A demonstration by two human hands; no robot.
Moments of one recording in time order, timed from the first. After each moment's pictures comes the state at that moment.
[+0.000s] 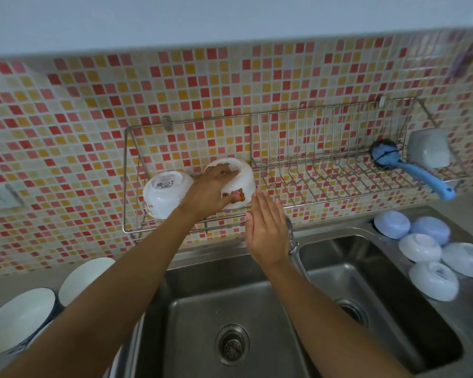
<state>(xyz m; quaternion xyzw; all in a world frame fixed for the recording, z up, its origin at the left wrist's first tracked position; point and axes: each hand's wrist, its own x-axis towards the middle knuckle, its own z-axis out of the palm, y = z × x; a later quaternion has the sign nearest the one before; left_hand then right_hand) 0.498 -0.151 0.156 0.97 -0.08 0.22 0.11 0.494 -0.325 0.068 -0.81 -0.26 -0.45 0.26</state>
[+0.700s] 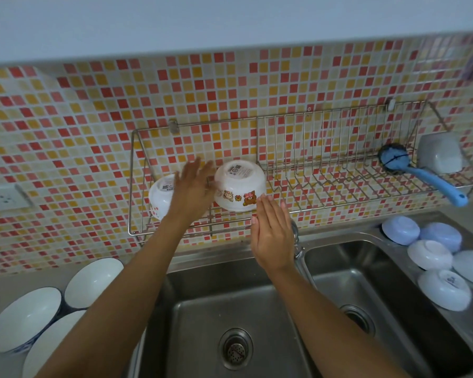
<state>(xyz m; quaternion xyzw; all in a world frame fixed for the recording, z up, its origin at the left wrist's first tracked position) 0.478 -0.128 0.163 0.96 0.07 0.25 0.12 0.498 -0.324 0.064 -0.80 -0.27 -0.45 0.28</state>
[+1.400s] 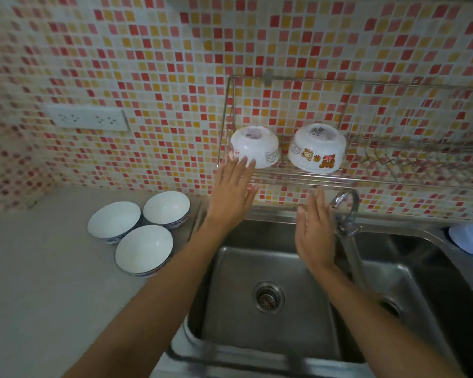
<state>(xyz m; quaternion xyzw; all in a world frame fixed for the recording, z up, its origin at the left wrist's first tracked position) 0.336 -0.112 0.090 0.95 0.11 0.28 0.03 0.402 -0.306 0.043 -0.88 -0.26 -0.19 0.34</state>
